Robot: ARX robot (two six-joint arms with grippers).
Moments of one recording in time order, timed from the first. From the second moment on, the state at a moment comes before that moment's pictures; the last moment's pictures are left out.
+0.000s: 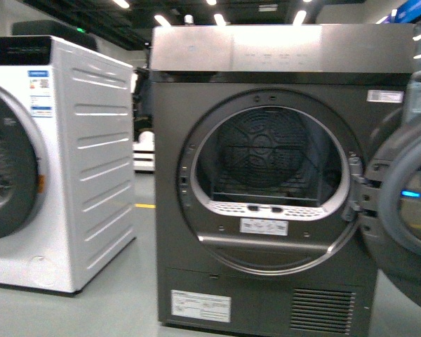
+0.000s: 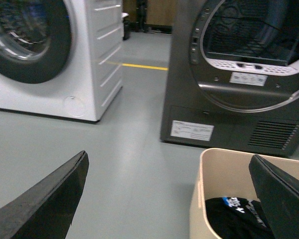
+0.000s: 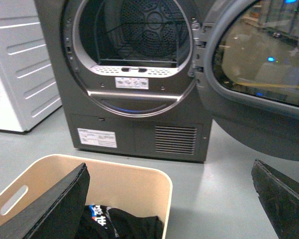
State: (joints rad) left arm 0.00 0.00 0.02 0.00 -0.01 -0.01; right arm 0.00 0.00 0.01 0.00 -0.01 0.00
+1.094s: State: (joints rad) left arm 0.07 1.71 0.50 0.57 -0.13 -0.04; right arm -0.05 1.66 0.51 0.44 -0.07 0.09
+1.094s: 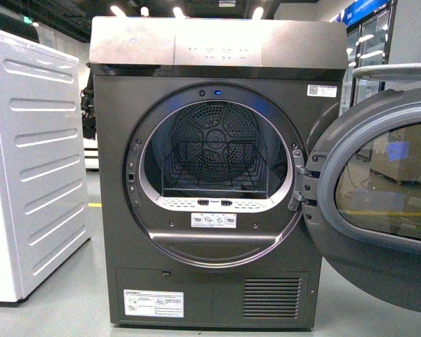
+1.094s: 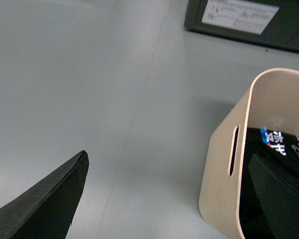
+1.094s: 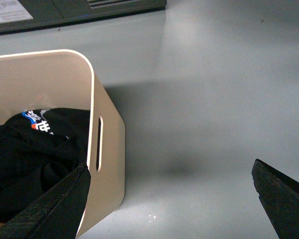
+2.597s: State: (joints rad) left arm -0.12 2.24 0.81 0.67 -0.16 -0.09; right arm 0.14 2.26 0.88 0.46 0.10 0.15
